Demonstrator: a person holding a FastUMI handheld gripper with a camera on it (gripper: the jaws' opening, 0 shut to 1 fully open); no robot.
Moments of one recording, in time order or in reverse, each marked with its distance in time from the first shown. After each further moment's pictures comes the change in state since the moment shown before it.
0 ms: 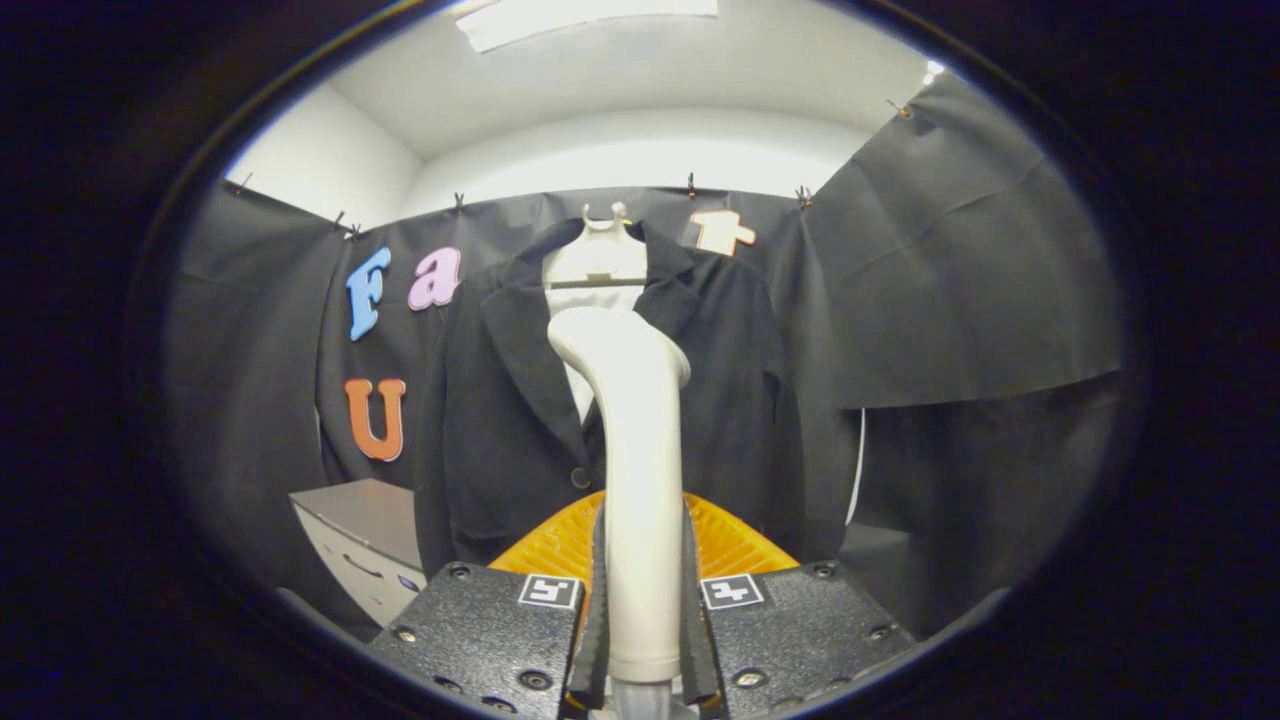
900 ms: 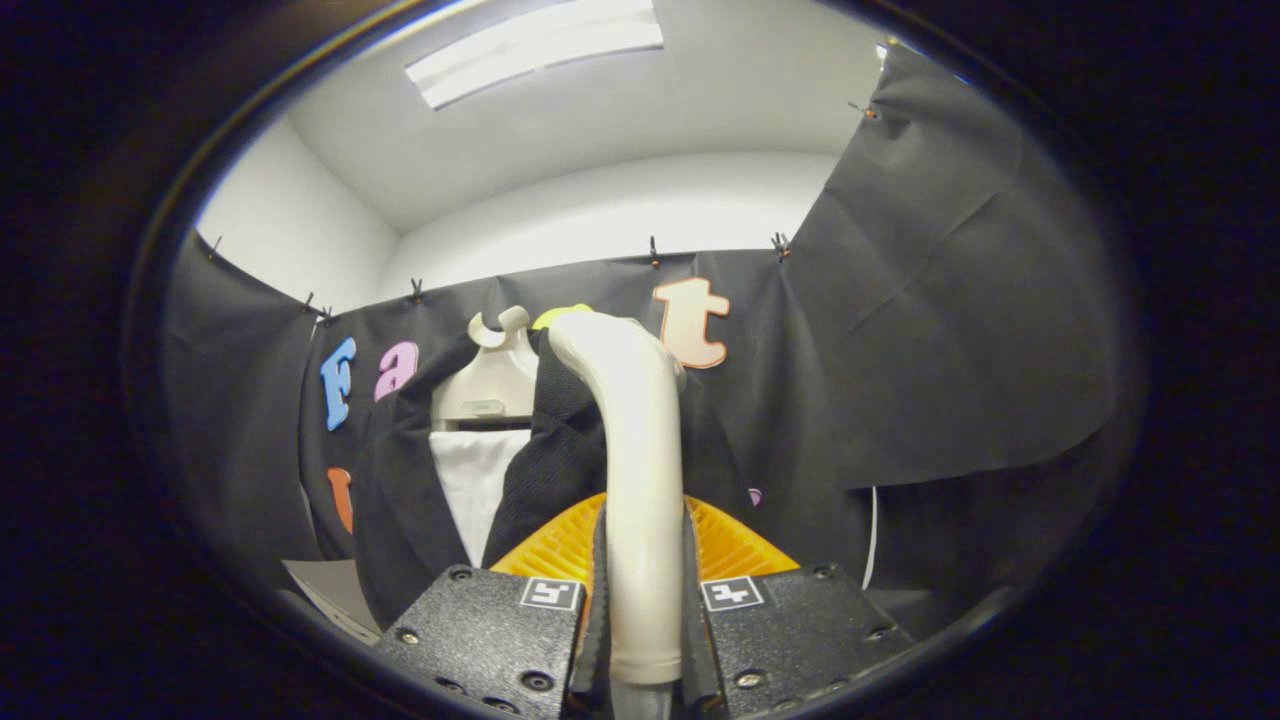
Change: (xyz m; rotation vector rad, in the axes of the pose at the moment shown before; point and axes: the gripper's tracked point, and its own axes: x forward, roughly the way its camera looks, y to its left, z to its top) arm 0.107 -0.080 0.099 0.055 -0.175 0.001
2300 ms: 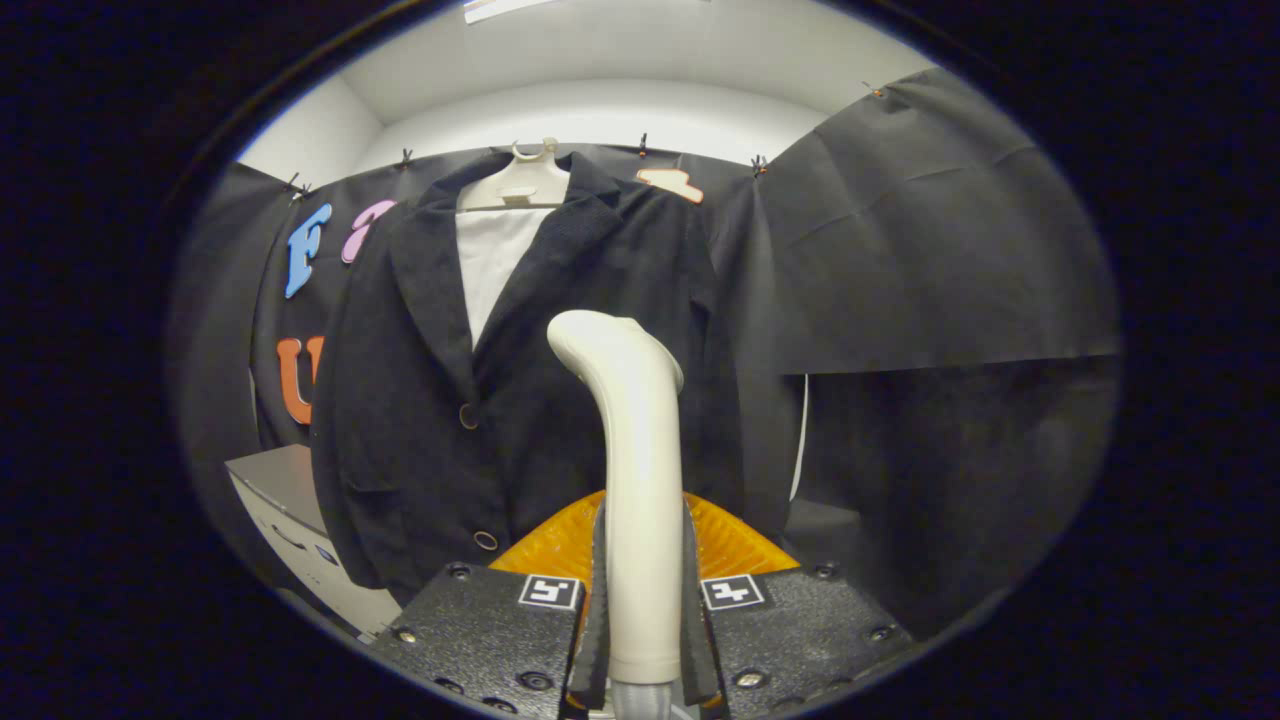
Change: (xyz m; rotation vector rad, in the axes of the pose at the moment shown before) arm -0.117 0.014 -0.164 -0.120 0.292 -0.213
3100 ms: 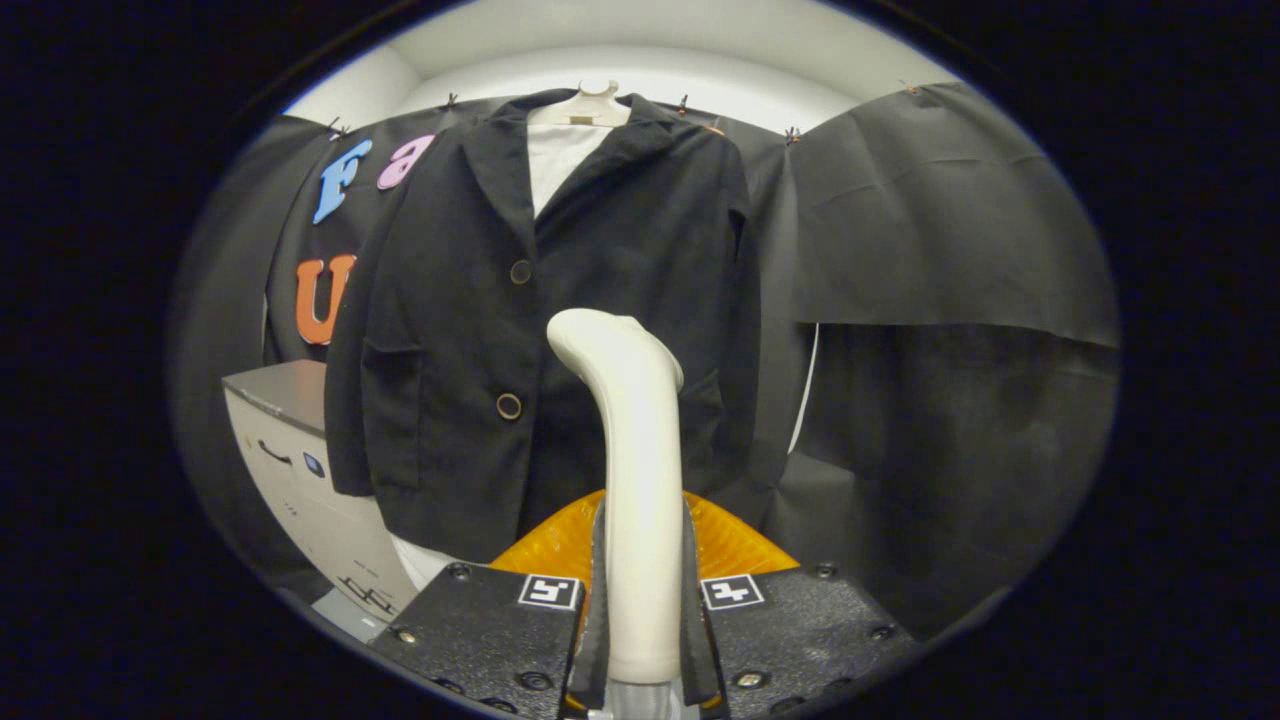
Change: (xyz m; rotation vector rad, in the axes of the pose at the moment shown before) arm -0.037 0.014 -0.104 -0.116 0.142 0.007
